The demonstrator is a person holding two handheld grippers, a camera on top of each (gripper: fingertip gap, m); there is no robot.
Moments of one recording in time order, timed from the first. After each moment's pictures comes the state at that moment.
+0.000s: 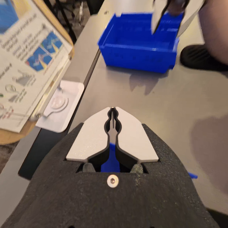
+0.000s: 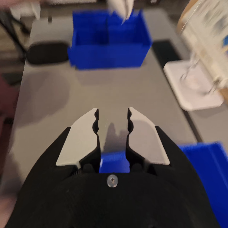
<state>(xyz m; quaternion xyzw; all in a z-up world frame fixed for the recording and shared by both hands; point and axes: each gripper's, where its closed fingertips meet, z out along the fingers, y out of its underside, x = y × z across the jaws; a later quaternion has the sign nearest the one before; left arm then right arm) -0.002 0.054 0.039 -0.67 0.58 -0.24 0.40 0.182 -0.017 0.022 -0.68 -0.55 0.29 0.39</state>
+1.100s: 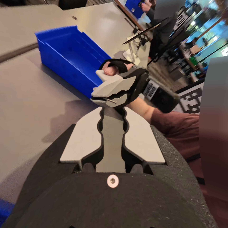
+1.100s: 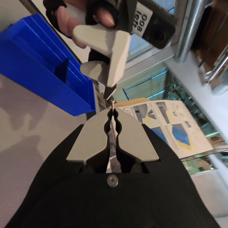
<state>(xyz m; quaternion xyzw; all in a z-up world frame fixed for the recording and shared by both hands) 0.098 -0.057 0.072 -0.75 0.37 -0.49 0.25 0.092 -0.020 0.071 -0.34 -0.61 -0.05 0.72</state>
